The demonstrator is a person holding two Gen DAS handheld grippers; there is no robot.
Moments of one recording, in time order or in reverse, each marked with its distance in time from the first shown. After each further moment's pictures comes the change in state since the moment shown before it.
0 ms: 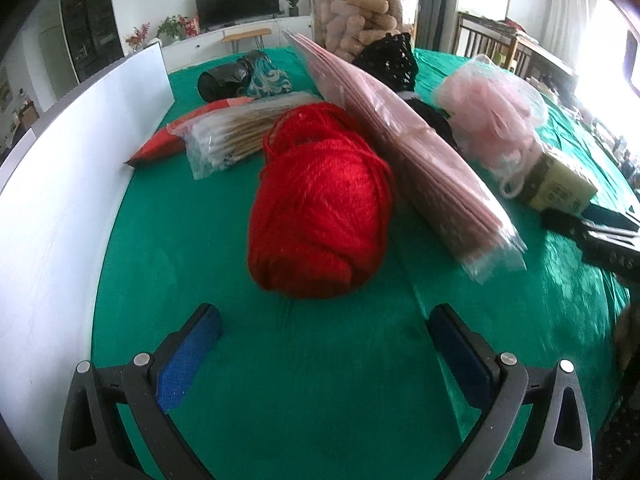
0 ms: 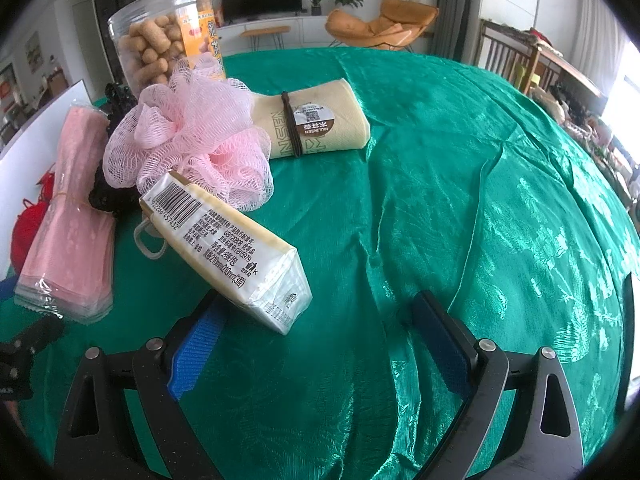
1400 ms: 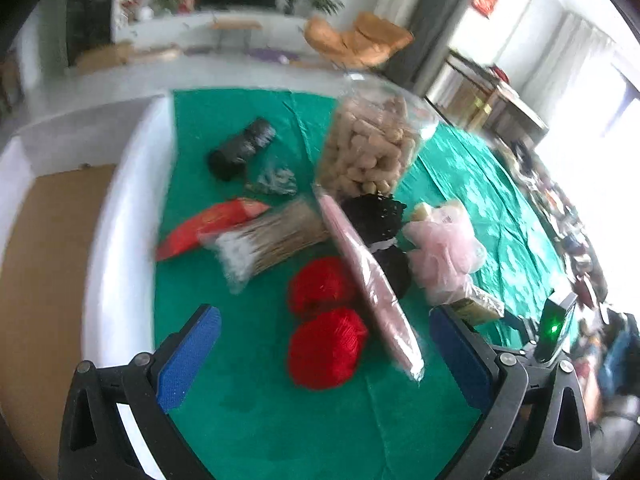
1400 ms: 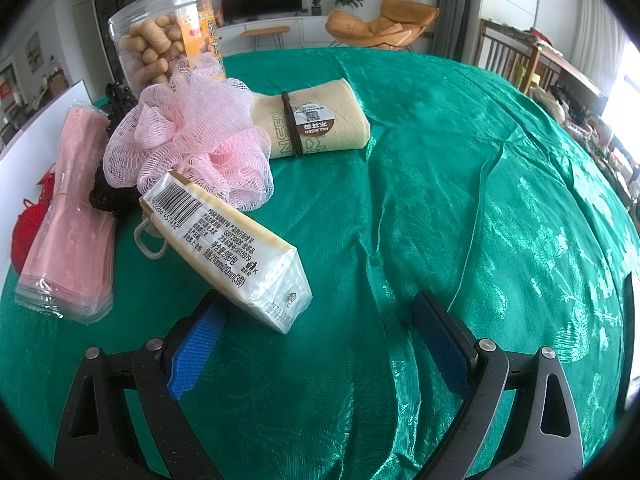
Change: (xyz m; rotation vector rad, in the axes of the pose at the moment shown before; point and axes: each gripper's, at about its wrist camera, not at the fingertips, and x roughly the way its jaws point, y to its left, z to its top) left arm -0.062 0.065 0.111 -0.128 0.030 -0.268; right arm -0.001 -0.001 -0.003 0.000 -0.004 0.005
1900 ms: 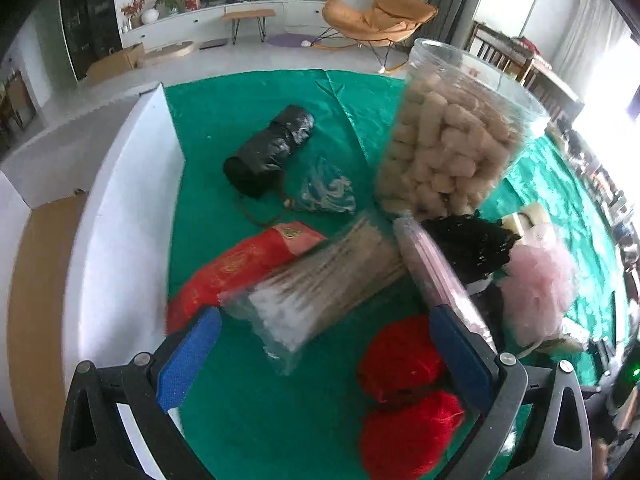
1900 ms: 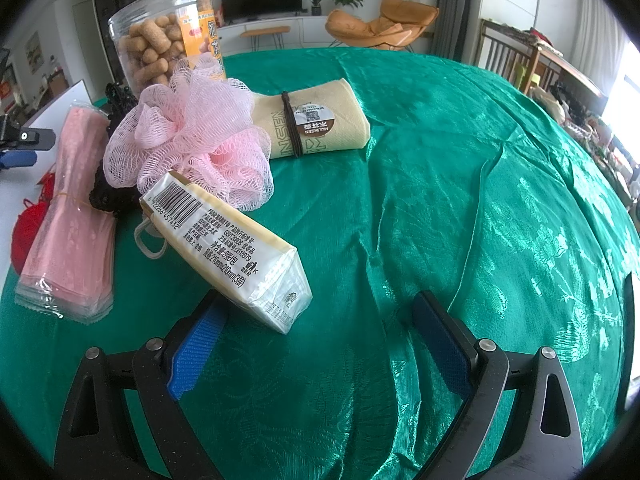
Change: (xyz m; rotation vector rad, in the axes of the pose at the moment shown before) left arm 0.070 0.031 0.038 0.048 0.041 0.190; right arm 0.000 0.000 0.000 -0.001 0.000 0.000
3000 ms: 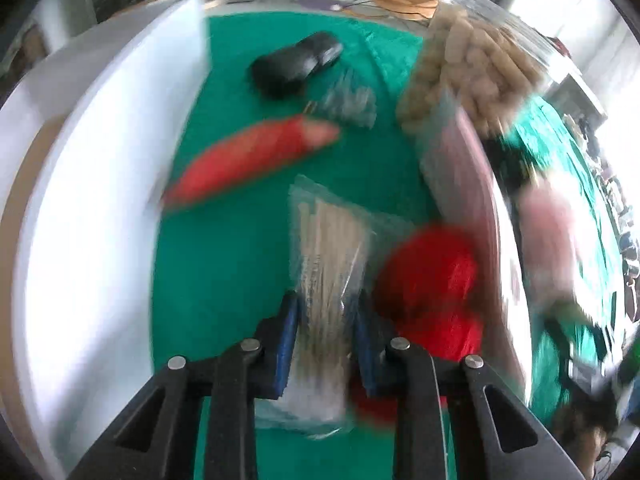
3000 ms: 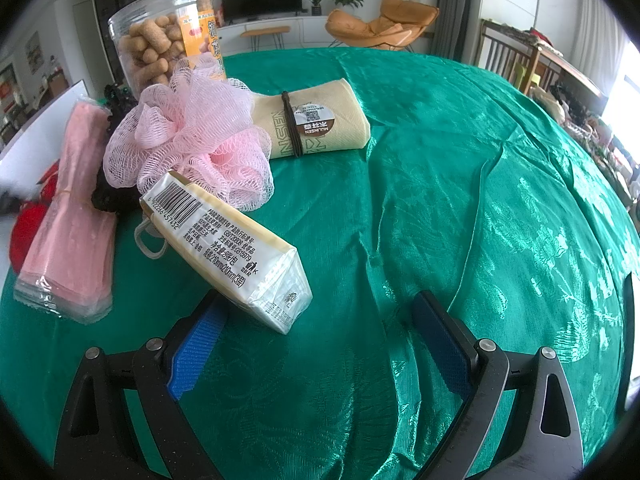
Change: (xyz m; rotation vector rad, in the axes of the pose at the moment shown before) left arm -0.014 0.016 -0.068 -0.162 0.125 0.016; right arm 0.000 0.000 0.000 0.000 -0.002 0.001
